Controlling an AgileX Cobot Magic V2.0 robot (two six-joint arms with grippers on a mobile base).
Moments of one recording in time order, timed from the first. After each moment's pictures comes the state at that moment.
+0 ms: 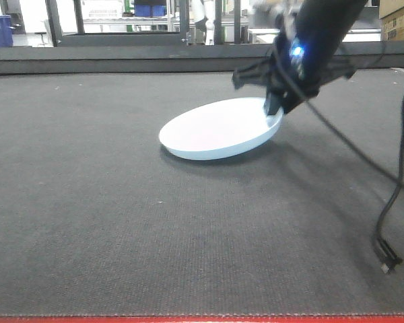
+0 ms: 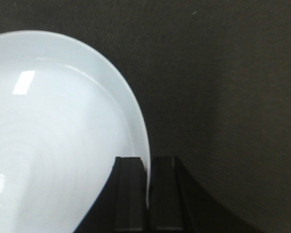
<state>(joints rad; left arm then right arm) -0.02 -0.02 0.03 0.01 0.01 -0.09 0.38 1.91 -1.41 -0.26 0.39 0.40</state>
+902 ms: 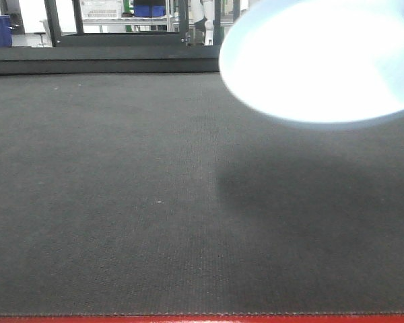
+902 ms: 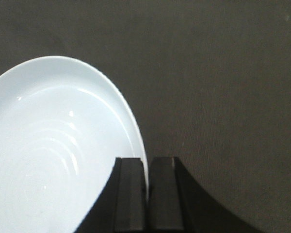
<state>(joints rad) -0.02 -0.02 0.03 0.01 0.01 -0.09 0.38 0.84 -0.66 -0.27 0.25 0.38</state>
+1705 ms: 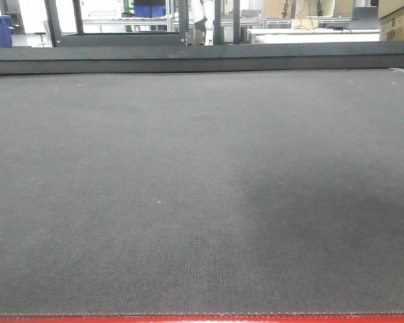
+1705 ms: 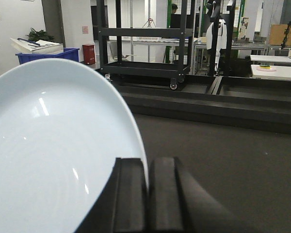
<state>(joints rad) -0.02 -0.02 0.03 0.01 0.01 -0.09 0.41 0.42 -0.65 -0.27 0.24 0.31</state>
